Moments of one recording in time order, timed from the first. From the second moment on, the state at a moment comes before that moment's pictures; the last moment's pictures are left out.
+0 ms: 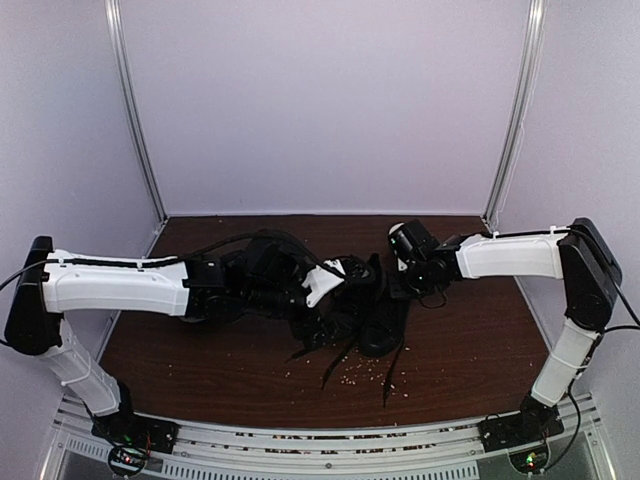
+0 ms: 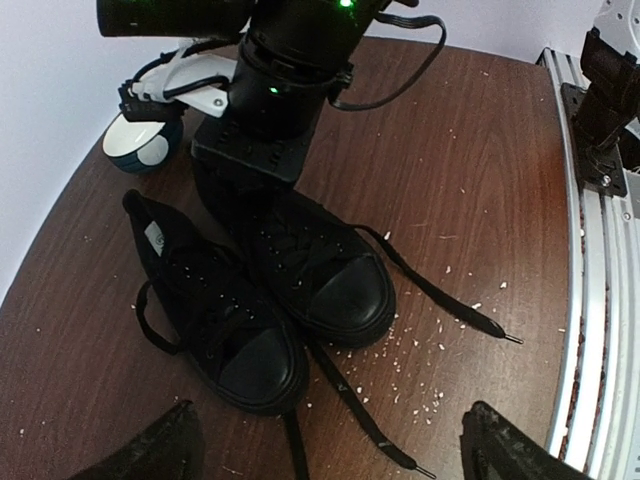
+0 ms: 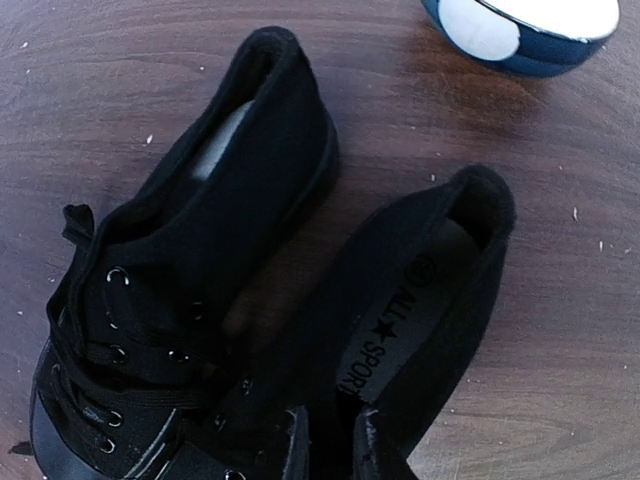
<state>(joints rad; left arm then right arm) -1.13 1.58 1.16 -0.21 0.02 0.17 0.67 1.74 1.13 -0.40 0.21 0.50</state>
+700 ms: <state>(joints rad) -1.09 1.96 1.34 -0.26 -0.24 0.42 0.67 1.63 1.17 -0.50 0.17 0.30</state>
